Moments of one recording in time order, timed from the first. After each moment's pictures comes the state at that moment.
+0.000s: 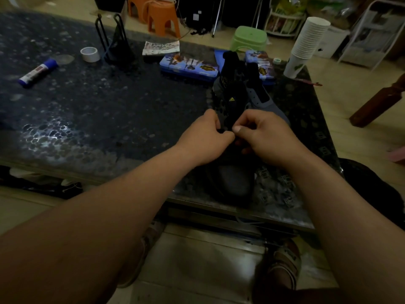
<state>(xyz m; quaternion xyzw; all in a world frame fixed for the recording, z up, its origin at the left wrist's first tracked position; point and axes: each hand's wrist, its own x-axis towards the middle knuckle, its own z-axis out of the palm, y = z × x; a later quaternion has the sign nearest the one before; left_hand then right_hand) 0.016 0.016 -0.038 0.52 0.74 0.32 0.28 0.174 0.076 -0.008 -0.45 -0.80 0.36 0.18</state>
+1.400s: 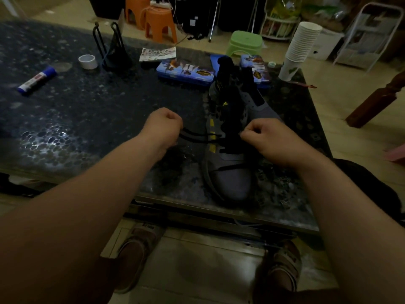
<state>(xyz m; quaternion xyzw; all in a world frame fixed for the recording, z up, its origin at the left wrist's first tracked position) -0.045 0.022 -0.041 0.23 0.77 0.47 0.37 0.196 0.091 -0.004 -0.46 -0.83 0.29 0.12</state>
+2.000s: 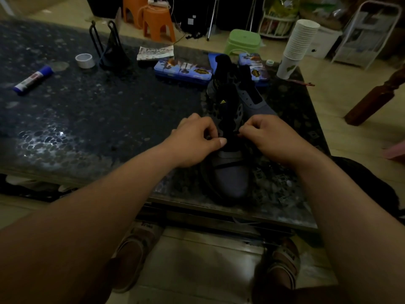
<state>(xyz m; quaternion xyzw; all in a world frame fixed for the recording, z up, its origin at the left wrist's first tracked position) -0.002 0.008 -0.039 0.60 0.71 0.25 0.24 0.193 0.091 -0.005 -0.47 -0.82 0.30 0.14</state>
